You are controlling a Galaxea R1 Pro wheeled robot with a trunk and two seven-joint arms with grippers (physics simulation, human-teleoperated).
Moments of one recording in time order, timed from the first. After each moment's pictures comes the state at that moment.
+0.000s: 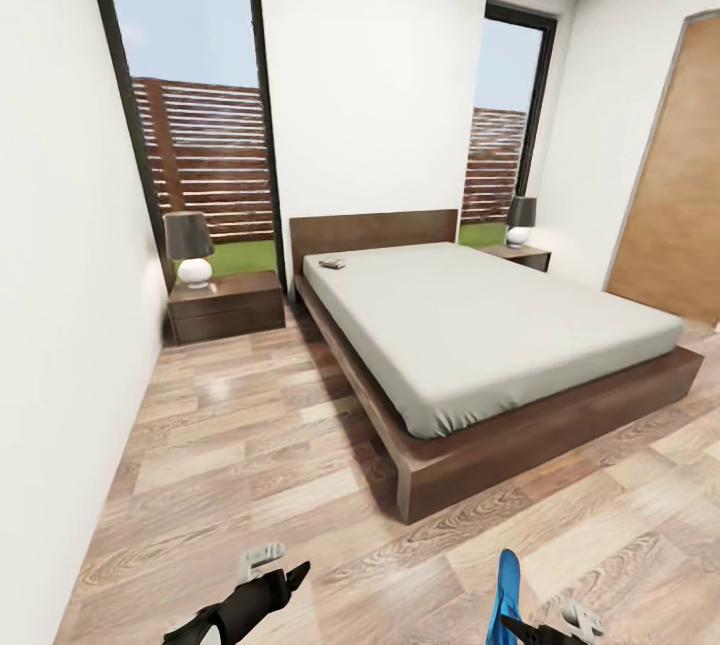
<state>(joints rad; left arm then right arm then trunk) -0.38 -0.02 0.03 -0.41 0.33 0.05 -0.44 -0.41 -0.29 -0.09 -0.09 -0.36 0.05 0.89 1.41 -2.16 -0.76</state>
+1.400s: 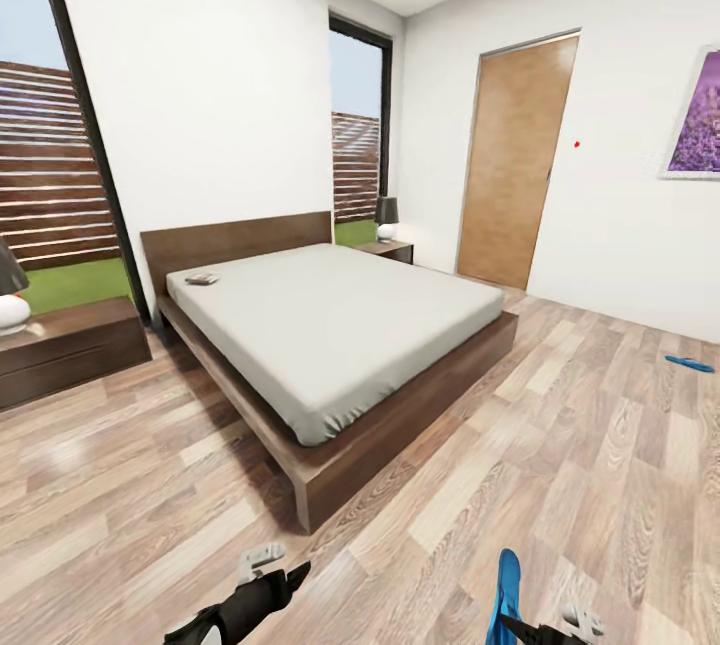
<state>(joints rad) -0.38 -0.02 0.03 -0.41 0.33 0.05 -0.44 -0.41 -0.29 -0.09 -0.09 -0.36 0.05 0.89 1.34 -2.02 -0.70</state>
